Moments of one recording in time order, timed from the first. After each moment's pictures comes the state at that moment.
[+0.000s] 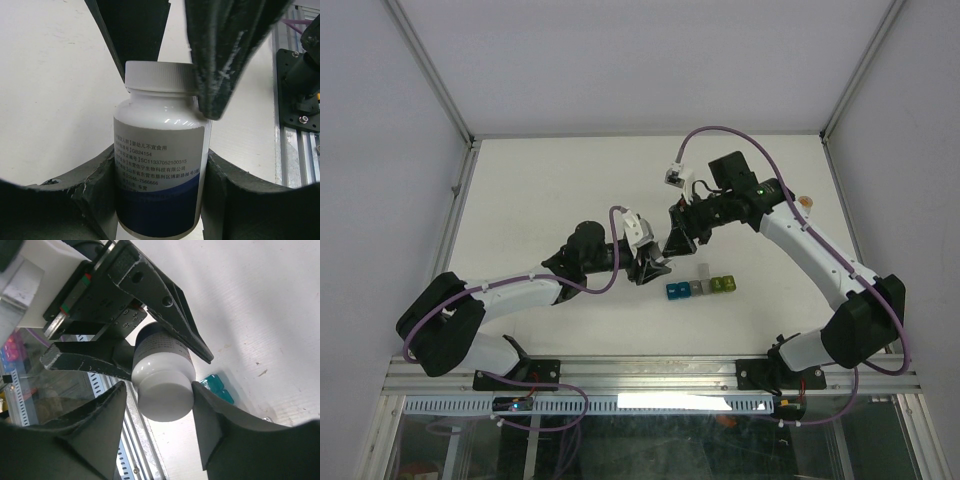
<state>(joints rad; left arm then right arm) -0.79 1.39 0.62 0.59 0.53 0.02 0.52 1.43 1.32 -0.84 -0.78 -0.17</state>
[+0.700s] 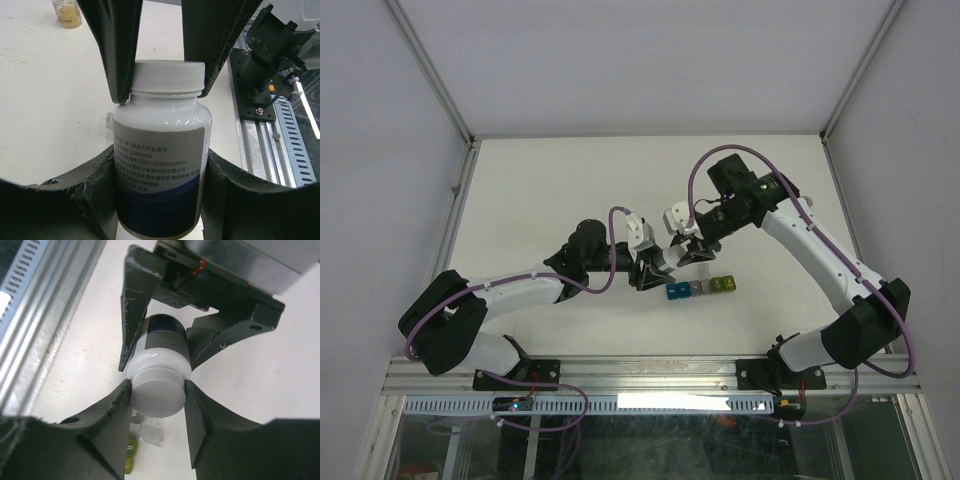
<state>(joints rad) -0.79 1.41 0.65 0.61 0.72 0.00 0.54 1.44 1.44 -1.24 -0.89 -1.42</state>
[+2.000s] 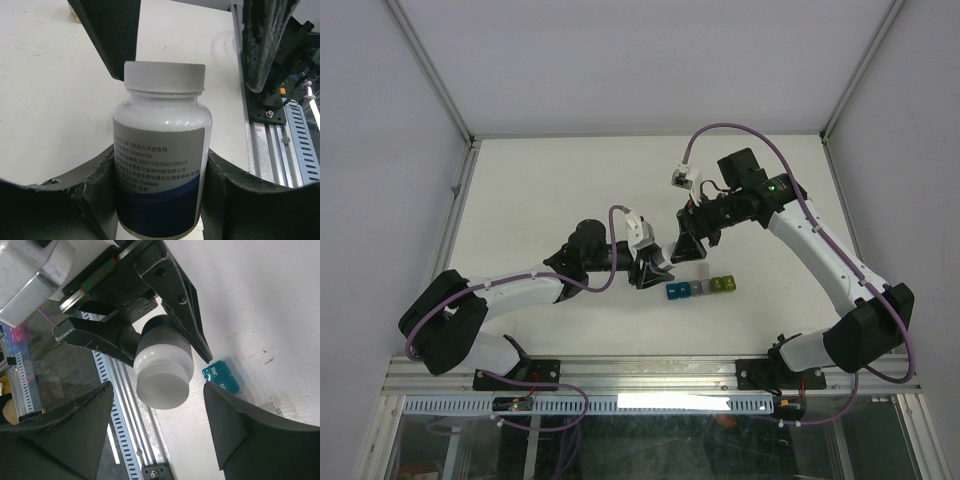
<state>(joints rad) -0.79 1.41 0.64 0.61 0.67 -0.01 0.50 1.40 1.38 -1.00 -0.82 -0.26</state>
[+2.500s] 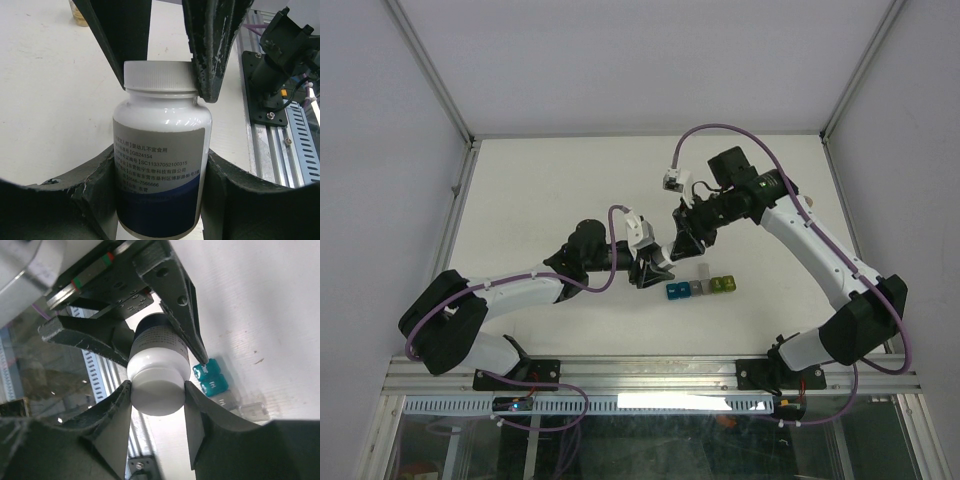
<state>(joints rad) -0.79 1.41 0.64 0.62 0.66 -0.01 0.53 1.44 1.42 -1.05 -0.77 -0.35</state>
